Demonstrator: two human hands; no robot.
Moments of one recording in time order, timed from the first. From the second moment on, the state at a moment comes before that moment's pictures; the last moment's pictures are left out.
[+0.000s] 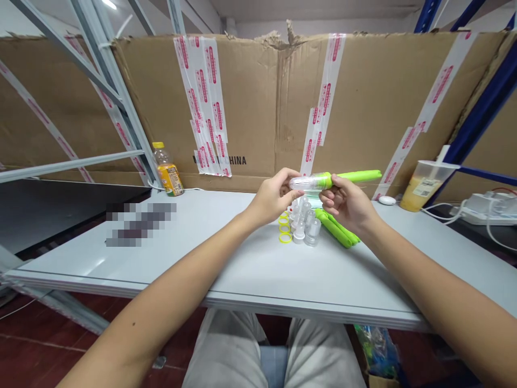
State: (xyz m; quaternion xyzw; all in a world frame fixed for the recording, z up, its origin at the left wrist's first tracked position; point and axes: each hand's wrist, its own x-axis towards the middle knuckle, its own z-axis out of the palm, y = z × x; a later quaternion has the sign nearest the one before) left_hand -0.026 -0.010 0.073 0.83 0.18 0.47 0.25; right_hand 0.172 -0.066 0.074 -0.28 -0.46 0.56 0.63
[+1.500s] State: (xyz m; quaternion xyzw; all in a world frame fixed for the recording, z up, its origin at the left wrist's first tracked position) left_hand -0.025 -0.008 0.075 0.70 0.20 0.49 0.48; right_hand 0.177 -0.059 0.066 -0.26 -0.49 0.57 0.61
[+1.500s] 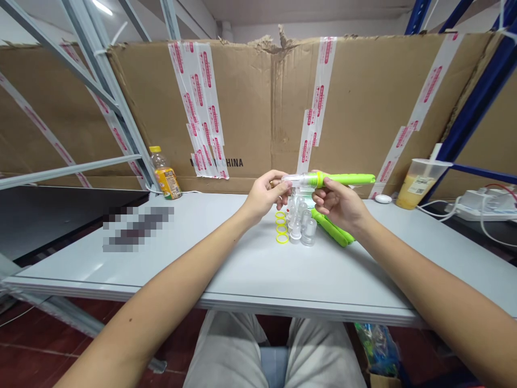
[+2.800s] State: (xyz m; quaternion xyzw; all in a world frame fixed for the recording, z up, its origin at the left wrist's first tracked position) left_hand -0.033 0.000 0.087 0.56 0.23 0.64 0.47; right_hand 0.192 -0.057 0.060 -0.18 -0.66 0.62 0.38
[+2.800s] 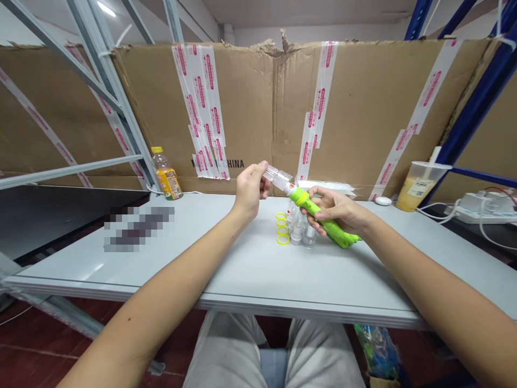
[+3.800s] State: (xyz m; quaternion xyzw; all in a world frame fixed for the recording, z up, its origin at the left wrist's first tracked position) left_hand -0.003 -0.039 0.036 0.93 0.04 0.36 -0.06; right_hand 0.225 -0.045 0.074 -0.22 -0.56 0.57 0.56
